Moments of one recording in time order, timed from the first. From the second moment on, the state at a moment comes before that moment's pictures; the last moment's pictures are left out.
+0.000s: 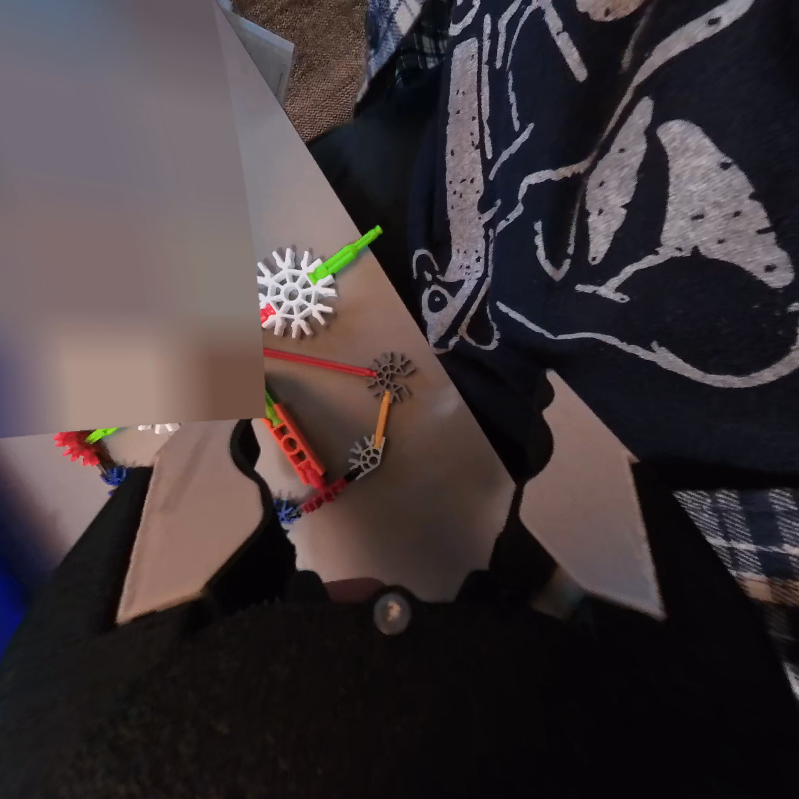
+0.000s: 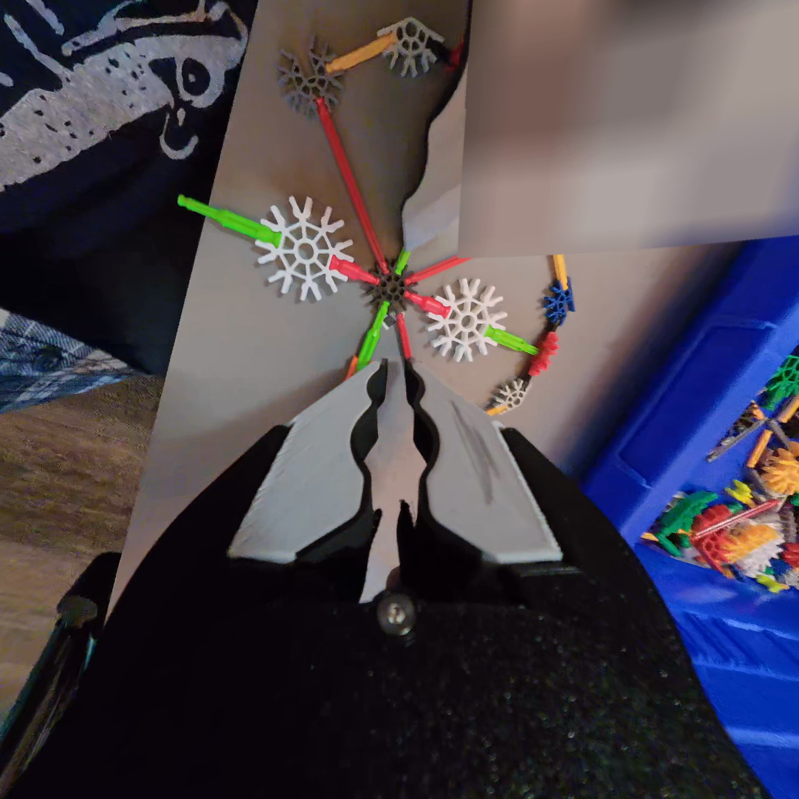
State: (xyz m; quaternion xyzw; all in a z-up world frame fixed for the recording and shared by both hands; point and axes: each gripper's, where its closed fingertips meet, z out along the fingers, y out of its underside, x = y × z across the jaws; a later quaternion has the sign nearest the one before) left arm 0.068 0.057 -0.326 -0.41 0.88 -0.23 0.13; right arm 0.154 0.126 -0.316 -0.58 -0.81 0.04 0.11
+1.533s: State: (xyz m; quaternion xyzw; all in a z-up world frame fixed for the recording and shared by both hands) left arm 0.071 0.068 -0.330 -0.43 0.87 -0.21 0.11; right arm 0.136 0.140 -0.318 -0.59 -0.79 0.09 0.15
